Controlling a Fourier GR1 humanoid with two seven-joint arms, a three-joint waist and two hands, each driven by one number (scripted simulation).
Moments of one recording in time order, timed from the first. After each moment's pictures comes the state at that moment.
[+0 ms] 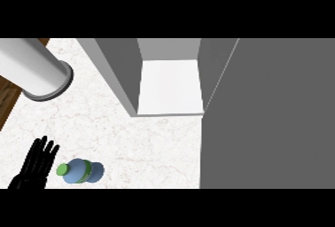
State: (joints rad) left arm 0.28 0.08 0.29 -1.49 0.23 -0.37 -0.26; right arm 0.83 -0.18 0.33 -2.50 -0.08 0.28 -0.17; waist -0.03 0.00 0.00
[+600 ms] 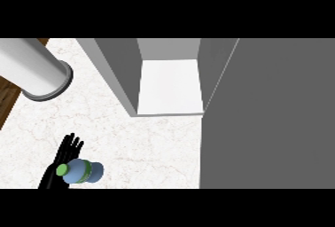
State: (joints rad) left arm 0.07 0.10 0.28 -0.98 0.10 -0.42 -0.59; right arm 0.92 -0.21 0.38 -2.50 -0.05 0.27 -0.26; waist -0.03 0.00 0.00
